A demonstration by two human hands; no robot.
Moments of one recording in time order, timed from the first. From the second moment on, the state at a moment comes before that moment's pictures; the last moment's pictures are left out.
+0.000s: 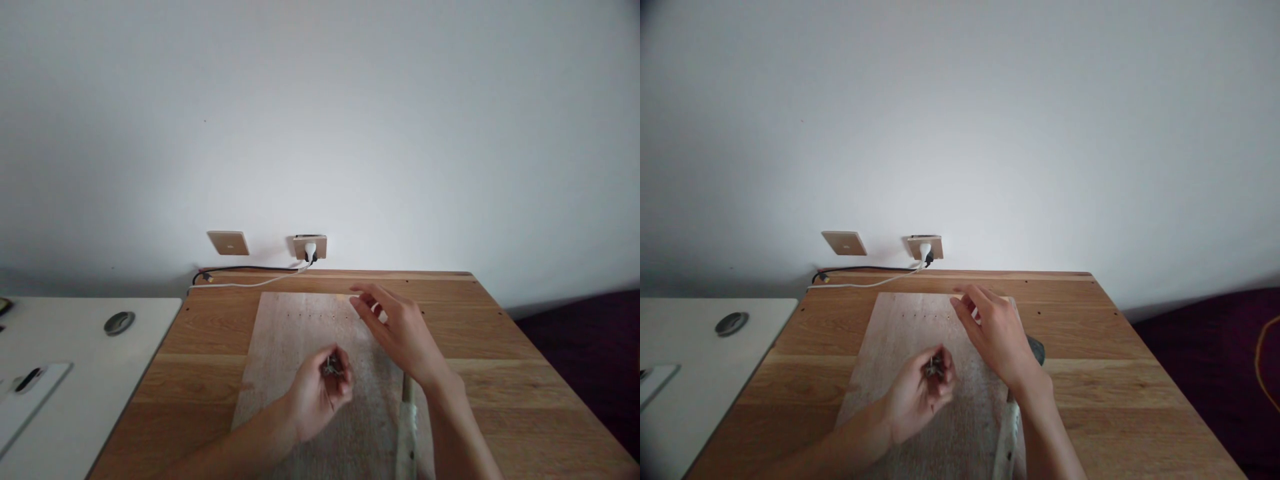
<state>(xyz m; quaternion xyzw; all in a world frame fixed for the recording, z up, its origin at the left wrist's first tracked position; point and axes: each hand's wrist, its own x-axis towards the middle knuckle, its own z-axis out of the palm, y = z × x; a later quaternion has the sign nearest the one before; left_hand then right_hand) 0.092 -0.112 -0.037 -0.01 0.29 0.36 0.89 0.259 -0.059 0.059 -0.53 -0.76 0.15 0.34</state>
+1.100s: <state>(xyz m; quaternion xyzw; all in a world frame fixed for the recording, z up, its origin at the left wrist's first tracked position) 0.063 -0.129 -0.052 0.55 0.39 0.38 0.63 0.265 -0.060 0.059 -0.51 -0.77 0.15 0.35</state>
